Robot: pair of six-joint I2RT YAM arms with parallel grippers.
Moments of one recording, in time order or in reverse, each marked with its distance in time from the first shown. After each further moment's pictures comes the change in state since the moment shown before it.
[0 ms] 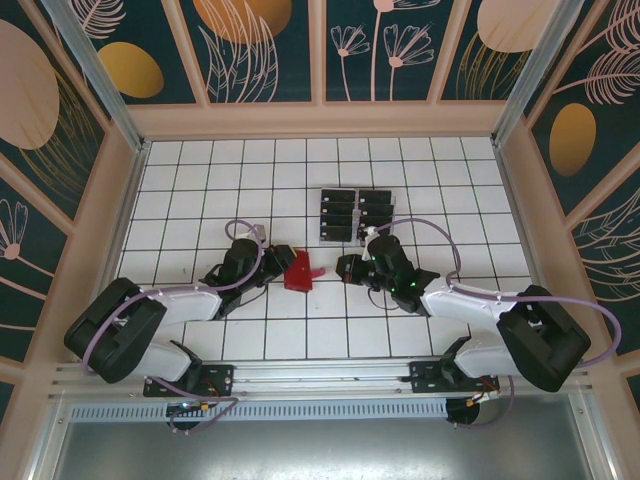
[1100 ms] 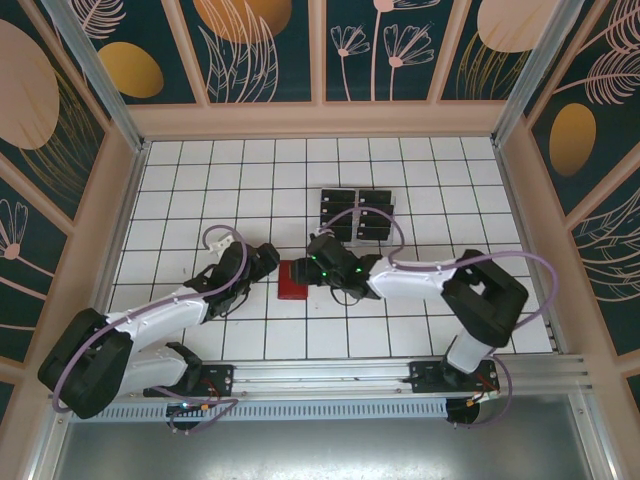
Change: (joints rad) left arm 0.000 -0.226 0.039 -0.537 -0.378 0.035; right arm 0.230 0.386 0.413 -0.288 0.266 -0.119
